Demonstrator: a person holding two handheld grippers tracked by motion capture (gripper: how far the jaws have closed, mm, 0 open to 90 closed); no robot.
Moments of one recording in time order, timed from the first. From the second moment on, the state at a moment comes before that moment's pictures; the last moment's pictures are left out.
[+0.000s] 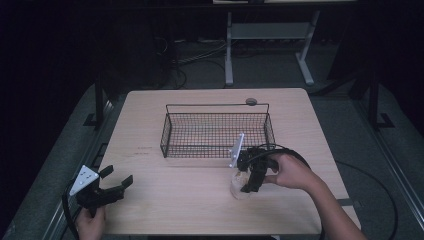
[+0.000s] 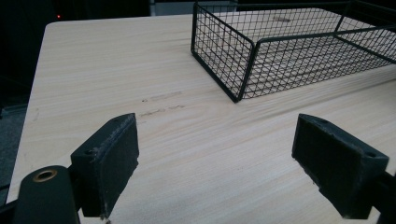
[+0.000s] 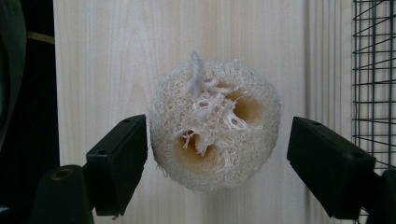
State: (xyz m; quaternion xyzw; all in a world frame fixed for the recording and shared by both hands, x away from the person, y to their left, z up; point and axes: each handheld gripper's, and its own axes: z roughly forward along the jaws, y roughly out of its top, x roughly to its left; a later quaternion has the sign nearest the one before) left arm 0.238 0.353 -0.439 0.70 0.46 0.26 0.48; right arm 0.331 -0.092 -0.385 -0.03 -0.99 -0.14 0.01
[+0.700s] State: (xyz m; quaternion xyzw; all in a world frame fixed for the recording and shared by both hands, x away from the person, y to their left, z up) left arm 0.238 0.355 -0.439 0.70 0.46 0.27 0.48; right arm 0.332 -0.090 -0.389 -0.03 -0.99 -0.13 0.03
